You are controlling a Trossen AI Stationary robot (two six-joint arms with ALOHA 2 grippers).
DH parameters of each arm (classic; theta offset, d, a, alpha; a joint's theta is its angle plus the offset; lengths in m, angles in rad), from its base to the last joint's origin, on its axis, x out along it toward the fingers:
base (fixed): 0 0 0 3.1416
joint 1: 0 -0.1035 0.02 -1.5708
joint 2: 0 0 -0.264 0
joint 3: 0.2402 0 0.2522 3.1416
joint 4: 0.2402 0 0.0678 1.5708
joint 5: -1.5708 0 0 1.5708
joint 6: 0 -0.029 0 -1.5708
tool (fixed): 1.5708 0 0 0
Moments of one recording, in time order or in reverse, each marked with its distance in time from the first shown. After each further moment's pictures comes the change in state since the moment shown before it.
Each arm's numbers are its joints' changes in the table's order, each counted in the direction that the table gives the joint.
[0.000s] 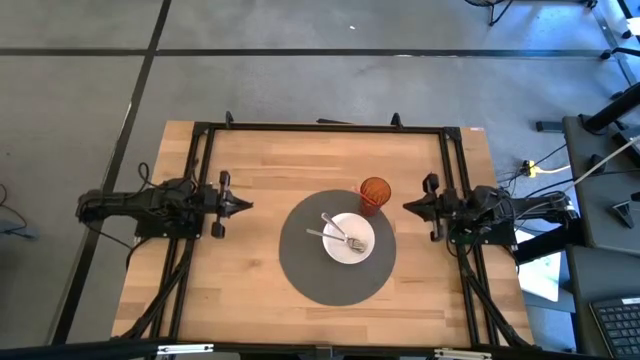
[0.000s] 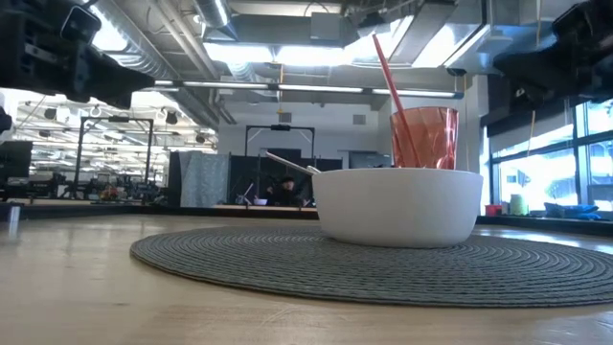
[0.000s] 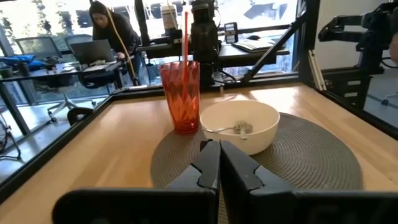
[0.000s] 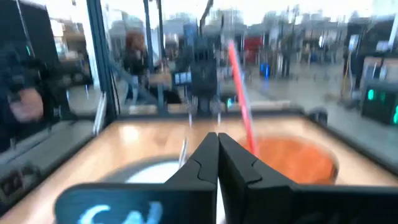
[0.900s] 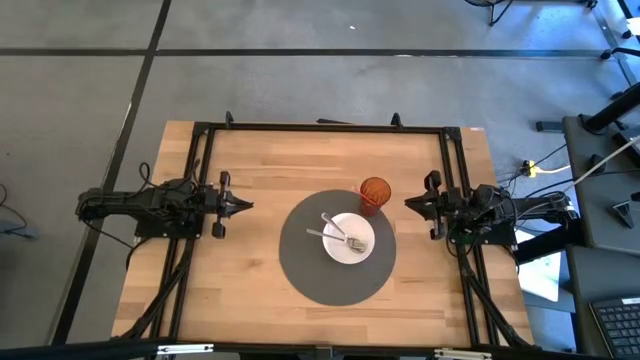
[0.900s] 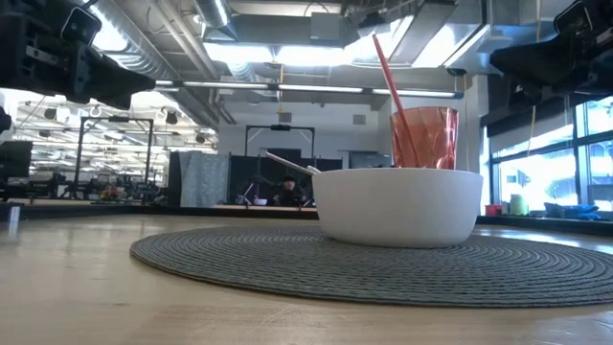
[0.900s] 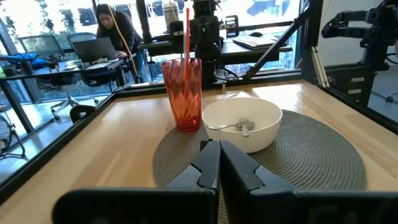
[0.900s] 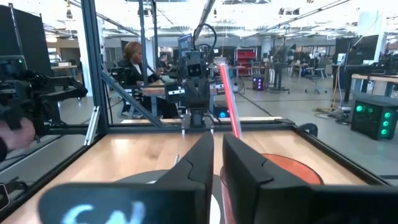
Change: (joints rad) left arm 0.017 -0.012 -0.001 0.001 0.029 -0.005; right arm 0.001 -0.001 0.000 -0.050 -0.026 0.029
